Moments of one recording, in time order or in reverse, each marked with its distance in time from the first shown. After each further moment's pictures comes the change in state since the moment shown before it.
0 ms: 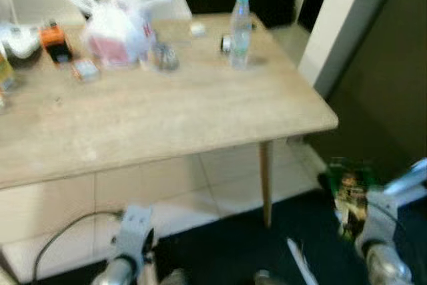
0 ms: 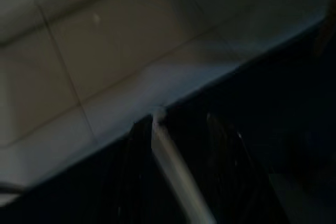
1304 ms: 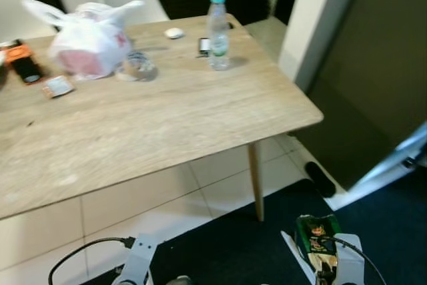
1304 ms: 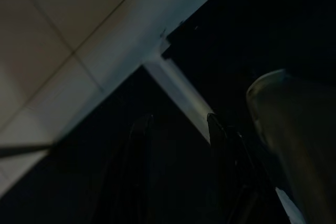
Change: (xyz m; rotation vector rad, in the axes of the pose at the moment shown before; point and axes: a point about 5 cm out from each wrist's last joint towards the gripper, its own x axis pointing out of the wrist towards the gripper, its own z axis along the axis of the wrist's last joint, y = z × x) left arm 0.016 -0.019 -0.050 0.070 0.284 0.000; right arm -0.013 0.013 -0.063 -0.046 0.217 0.046
